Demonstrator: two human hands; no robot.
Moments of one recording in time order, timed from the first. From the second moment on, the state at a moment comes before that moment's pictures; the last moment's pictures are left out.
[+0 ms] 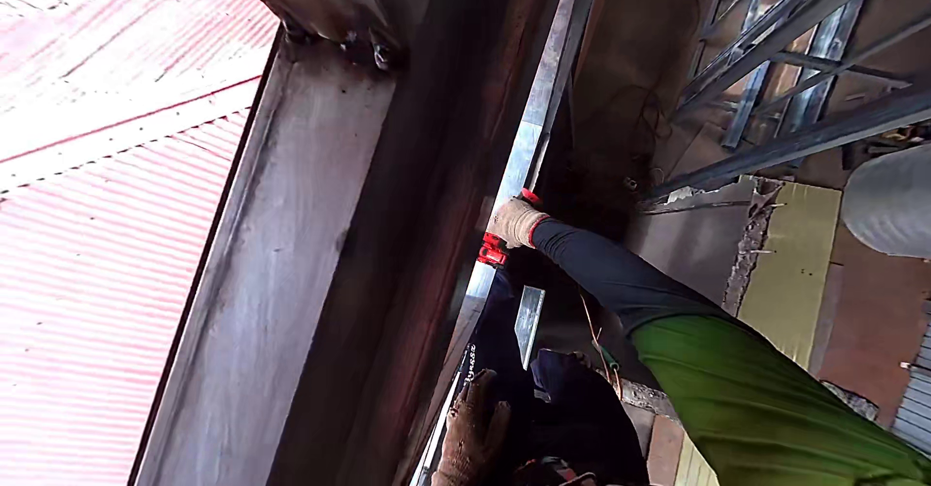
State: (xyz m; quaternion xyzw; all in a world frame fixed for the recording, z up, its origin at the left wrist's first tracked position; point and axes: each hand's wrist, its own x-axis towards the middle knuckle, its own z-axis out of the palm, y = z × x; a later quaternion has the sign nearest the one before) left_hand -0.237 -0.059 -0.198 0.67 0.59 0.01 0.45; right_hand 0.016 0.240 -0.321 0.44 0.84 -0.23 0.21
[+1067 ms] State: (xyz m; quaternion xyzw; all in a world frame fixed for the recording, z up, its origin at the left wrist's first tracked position) left_hand -0.235 -0.045 -0.177 0.69 0.56 -0.03 0.46; right_hand 0.064 0.203 -0.292 0.57 0.79 -0.20 0.09
